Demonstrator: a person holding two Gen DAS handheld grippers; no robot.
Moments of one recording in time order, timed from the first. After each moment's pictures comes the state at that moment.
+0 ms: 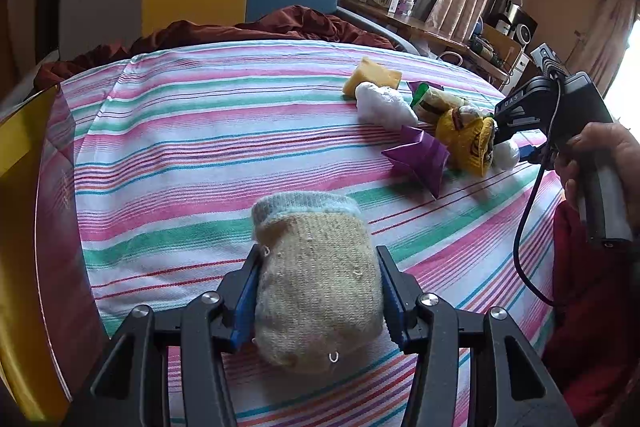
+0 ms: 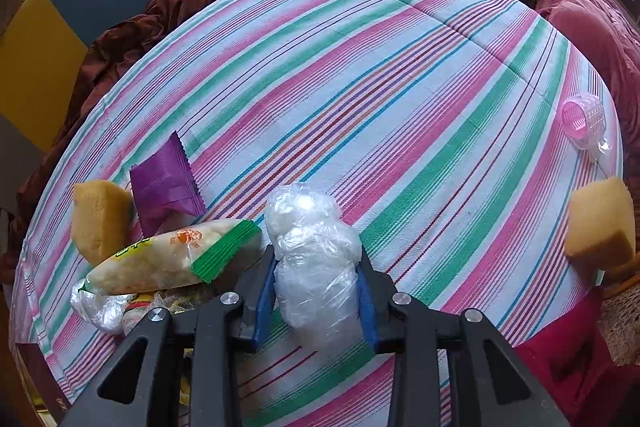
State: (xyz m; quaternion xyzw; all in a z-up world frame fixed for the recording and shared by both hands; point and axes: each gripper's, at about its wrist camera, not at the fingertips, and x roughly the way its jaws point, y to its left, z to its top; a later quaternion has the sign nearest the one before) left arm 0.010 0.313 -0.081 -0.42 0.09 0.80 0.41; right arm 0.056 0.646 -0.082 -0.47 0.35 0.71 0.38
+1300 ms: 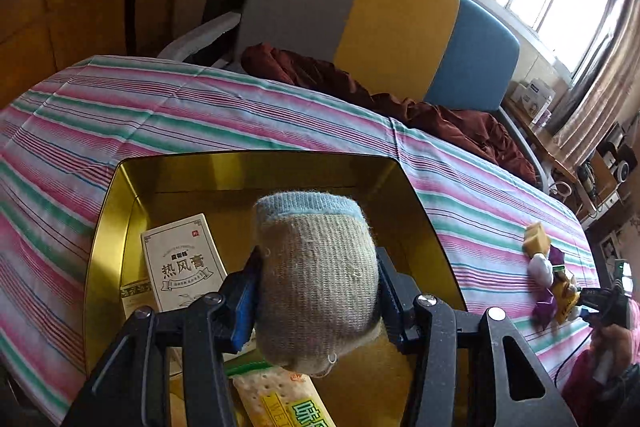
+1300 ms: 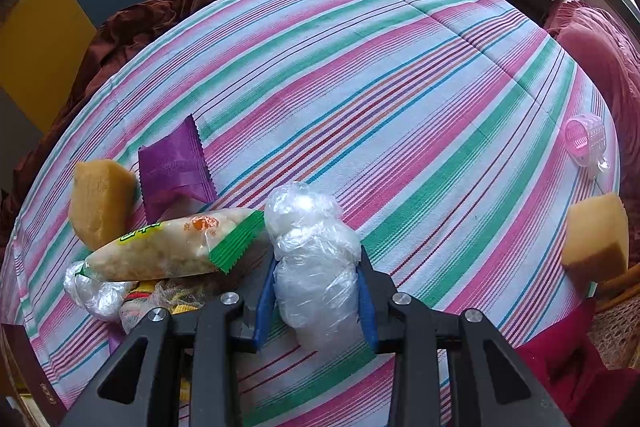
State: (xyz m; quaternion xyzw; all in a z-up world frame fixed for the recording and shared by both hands) left arm -0.147 0.100 -0.010 -0.44 -0.05 0.88 0.20; right arm 0.064 0.632 -0.085 -0.49 0.31 0.72 0.37
